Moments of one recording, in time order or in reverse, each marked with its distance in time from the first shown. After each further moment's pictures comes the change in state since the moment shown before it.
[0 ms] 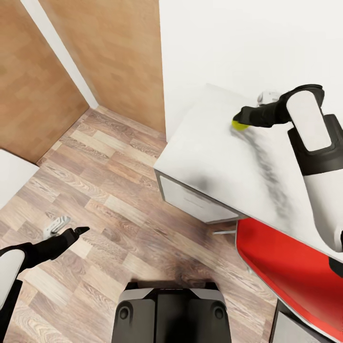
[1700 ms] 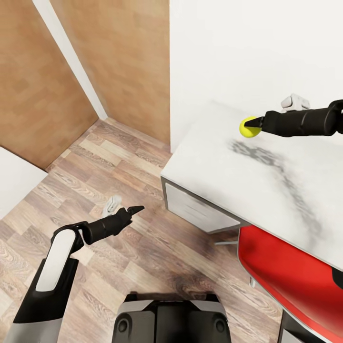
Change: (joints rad) left arm -0.136 -0.242 -0.230 -0.045 0.149 0.030 -0.060; right arm 0.137 -0.303 -0.009 -0.356 -0.556 0.012 -0.029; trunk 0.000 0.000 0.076
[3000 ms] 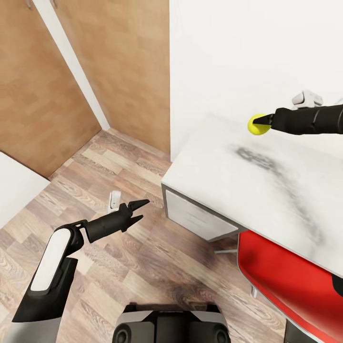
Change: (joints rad) left arm -0.004 0.010 -0.005 0.000 0.213 0.045 -0.109; right arm -0.001 -0.049 -0.014 -0.019 -0.001 0.000 0.003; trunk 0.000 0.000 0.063
